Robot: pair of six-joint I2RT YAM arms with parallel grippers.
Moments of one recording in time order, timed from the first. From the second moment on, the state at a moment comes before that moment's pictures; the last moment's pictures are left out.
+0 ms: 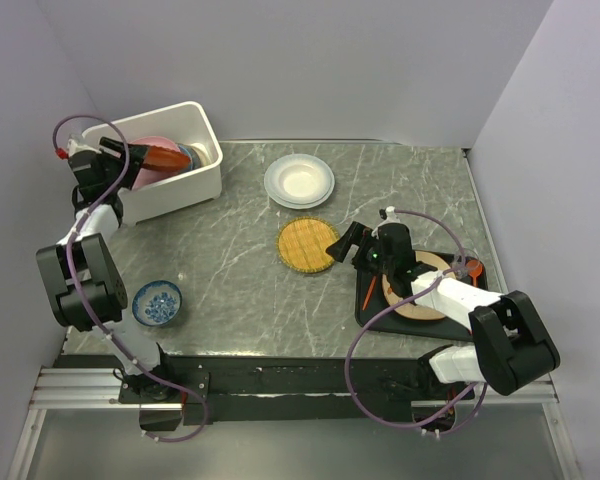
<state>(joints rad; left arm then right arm) 0.34 1.74 1.17 0.36 0.32 -0.93 0.40 1.32 0.52 0.25 -0.16 0.77</state>
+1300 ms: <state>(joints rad) 0.24 1.48 1.06 0.21 0.15 -0.84 0.40 1.32 0.52 0.27 -0.17 0.78</state>
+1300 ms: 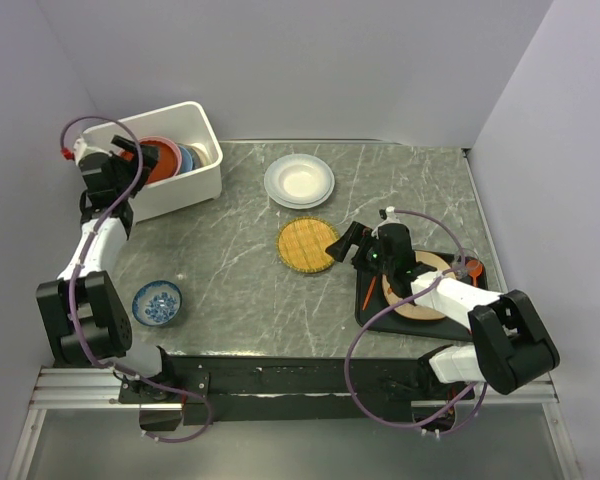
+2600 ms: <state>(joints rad) -0.17 1.40 0.82 0.15 0.33 -0.69 0.40 1.52 0.53 0.43 -0.23 0.85</state>
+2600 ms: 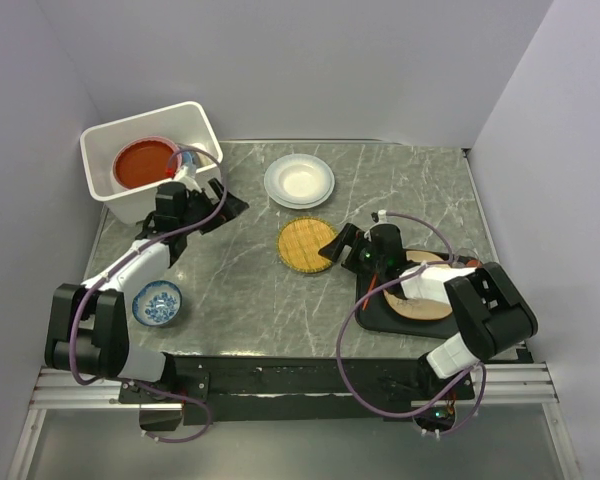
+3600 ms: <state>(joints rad) -0.28 1.42 0.82 0.17 0.32 -0.69 0.39 1.79 0.66 0.54 -0.20 0.95</state>
